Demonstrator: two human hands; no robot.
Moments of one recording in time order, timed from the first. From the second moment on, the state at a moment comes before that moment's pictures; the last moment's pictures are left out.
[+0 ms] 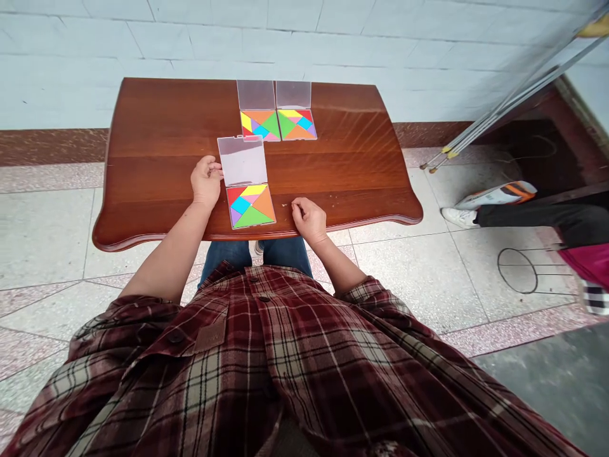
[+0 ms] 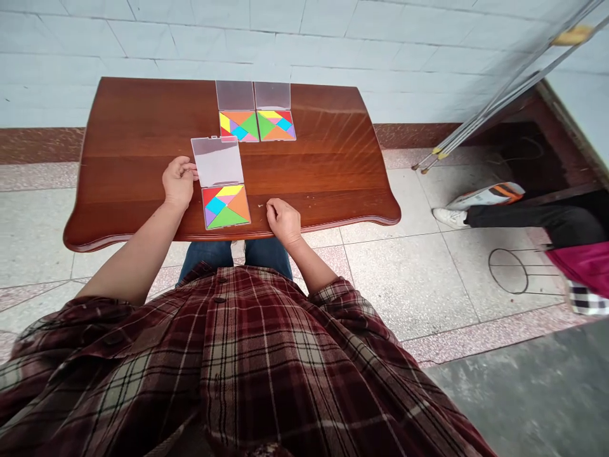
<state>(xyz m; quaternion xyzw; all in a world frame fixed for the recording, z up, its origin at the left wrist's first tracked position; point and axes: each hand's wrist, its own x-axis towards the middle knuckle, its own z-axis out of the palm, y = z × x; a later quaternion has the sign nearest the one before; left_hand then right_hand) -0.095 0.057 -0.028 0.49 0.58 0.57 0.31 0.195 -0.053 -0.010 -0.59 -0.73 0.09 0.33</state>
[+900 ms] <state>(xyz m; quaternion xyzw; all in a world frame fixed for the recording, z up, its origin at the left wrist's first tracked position) -0.080 -0.084 0.027 0.77 0.61 0.13 0.12 0.147 -0.052 0.053 -0.61 -0.73 0.26 0.14</state>
